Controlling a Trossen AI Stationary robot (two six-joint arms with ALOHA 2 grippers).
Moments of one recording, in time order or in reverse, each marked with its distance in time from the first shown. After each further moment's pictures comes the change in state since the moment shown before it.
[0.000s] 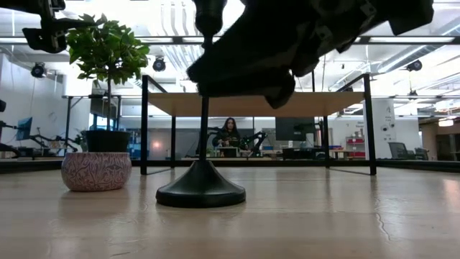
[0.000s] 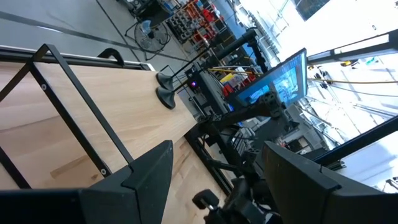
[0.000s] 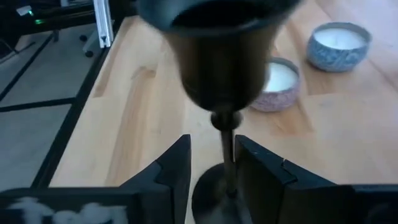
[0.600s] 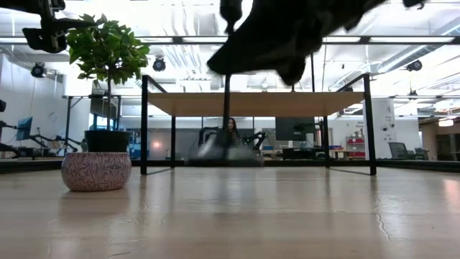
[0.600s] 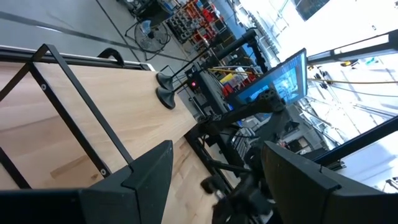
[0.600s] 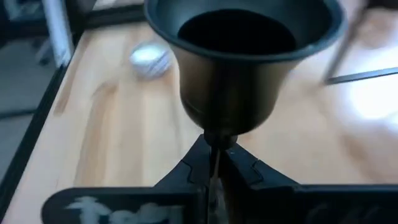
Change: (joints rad) left arm 0.000 0.000 0.000 0.000 0.000 0.000; right arm 0.006 -0.100 0.006 -0.153 0.158 0.007
